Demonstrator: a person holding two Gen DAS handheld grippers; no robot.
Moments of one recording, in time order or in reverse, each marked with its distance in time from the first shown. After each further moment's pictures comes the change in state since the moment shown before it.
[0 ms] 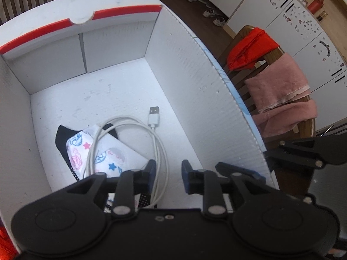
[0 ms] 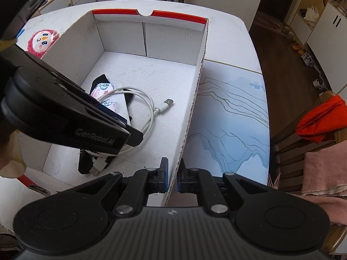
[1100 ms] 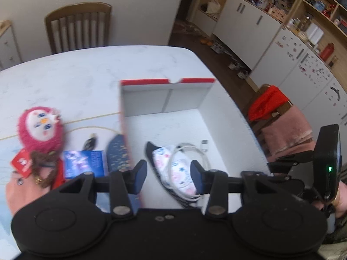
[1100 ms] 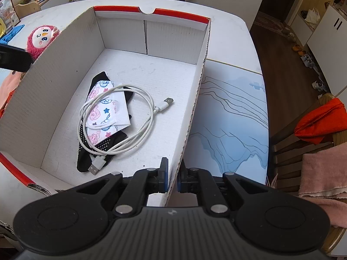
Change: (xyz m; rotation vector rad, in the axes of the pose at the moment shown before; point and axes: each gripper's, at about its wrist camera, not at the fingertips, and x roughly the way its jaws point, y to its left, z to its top) left arm -0.140 0.055 -0.053 -0.118 -0.287 0.142; right arm 0.000 0.001 -0.001 -0.016 0.009 -0.010
